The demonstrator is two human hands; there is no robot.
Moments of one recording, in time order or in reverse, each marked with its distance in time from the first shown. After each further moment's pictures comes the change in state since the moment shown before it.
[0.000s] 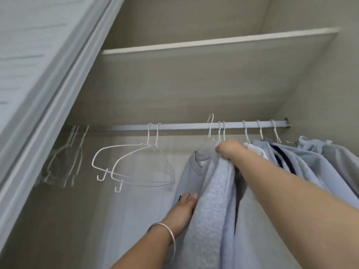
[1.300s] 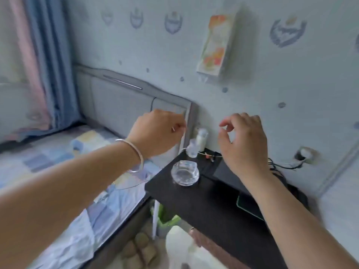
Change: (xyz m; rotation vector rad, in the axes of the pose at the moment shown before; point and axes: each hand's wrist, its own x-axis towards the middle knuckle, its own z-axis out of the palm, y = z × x) left_hand -0.836 0.270 -0.017 1.644 1.149 -1.369; right_hand -0.788 -0.212 -0.040 1.619 -0.563 -1.324
